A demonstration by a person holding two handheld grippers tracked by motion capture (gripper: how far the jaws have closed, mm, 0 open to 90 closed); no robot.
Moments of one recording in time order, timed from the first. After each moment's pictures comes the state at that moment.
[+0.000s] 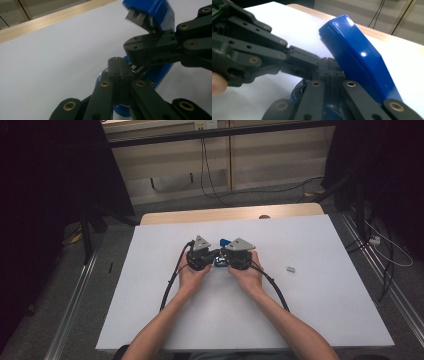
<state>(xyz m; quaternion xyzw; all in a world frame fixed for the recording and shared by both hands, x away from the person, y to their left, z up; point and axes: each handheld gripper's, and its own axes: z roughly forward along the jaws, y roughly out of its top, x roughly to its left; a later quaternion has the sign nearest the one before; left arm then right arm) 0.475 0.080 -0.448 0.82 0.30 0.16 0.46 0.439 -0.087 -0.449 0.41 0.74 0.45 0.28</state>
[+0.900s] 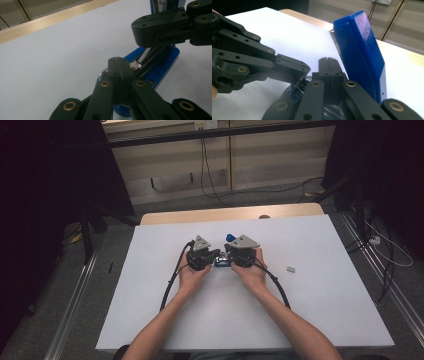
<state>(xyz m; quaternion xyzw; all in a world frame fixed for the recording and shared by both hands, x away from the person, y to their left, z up) 0.474 0.080 -0.449 0.82 0.30 0.16 0.46 0.439 -0.098 -0.440 0.41 0.73 0.45 0.30</state>
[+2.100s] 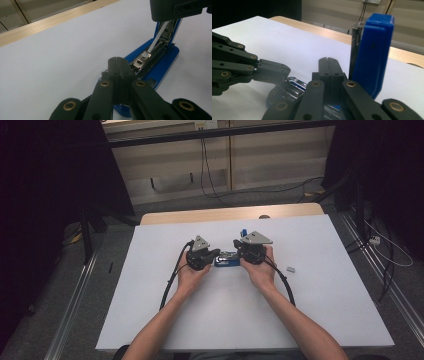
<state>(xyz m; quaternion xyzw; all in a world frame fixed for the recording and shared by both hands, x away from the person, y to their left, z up) 0.475 0.081 -0.450 0.82 0.29 0.16 0.47 0.438 -0.125 -0.430 0.44 0.70 0.47 0.30</state>
